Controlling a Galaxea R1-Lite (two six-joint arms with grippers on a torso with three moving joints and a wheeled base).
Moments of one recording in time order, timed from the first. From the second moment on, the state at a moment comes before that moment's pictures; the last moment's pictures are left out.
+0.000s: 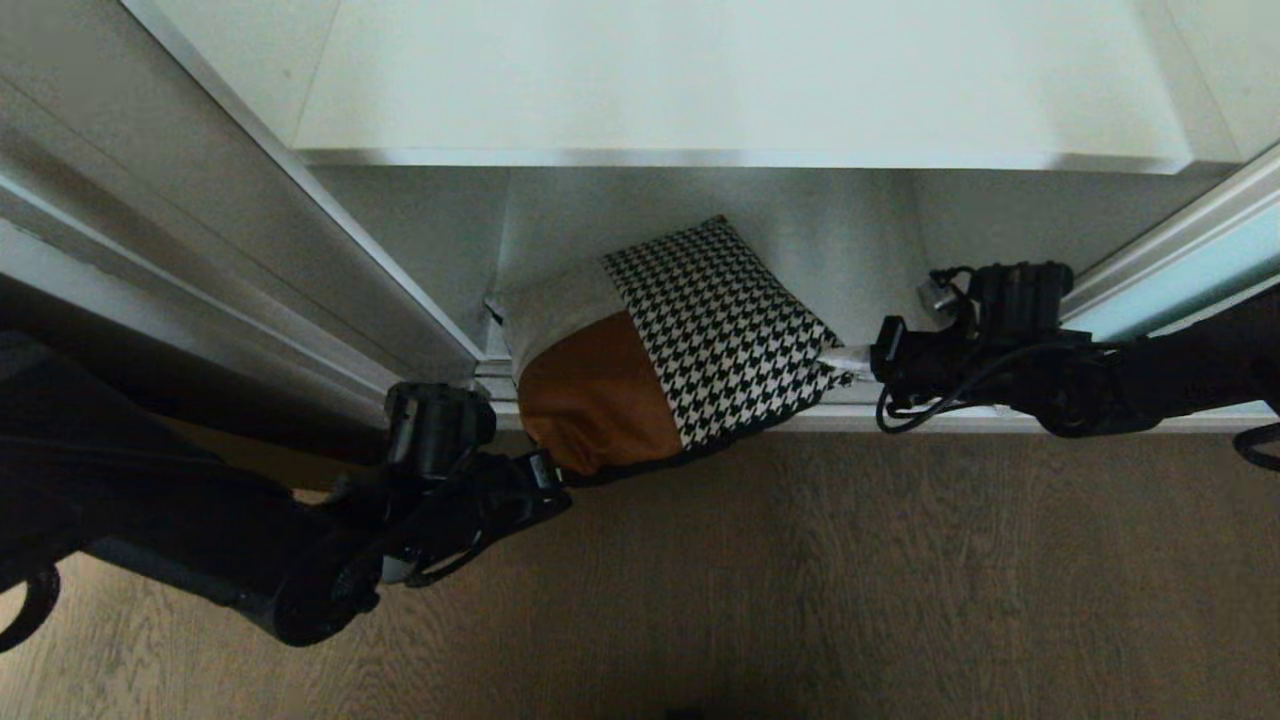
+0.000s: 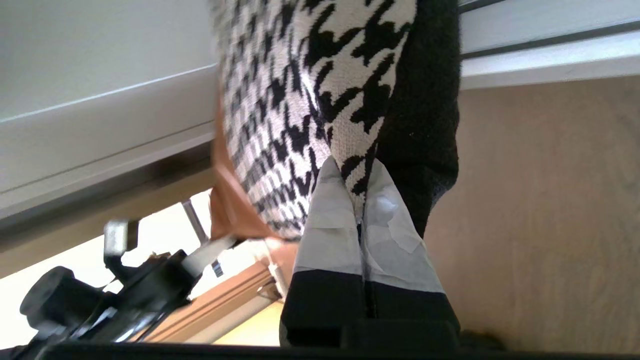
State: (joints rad) left arm -0.43 1.93 -0.79 -0.69 0.06 -0.56; right arm 0.11 2.15 -1.42 -0.47 0.70 0.76
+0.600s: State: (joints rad) left arm -0.44 1.88 -0.83 -0.64 0.13 -0.53; right arm 0.16 1.89 -1.21 -0.47 0.69 0.75
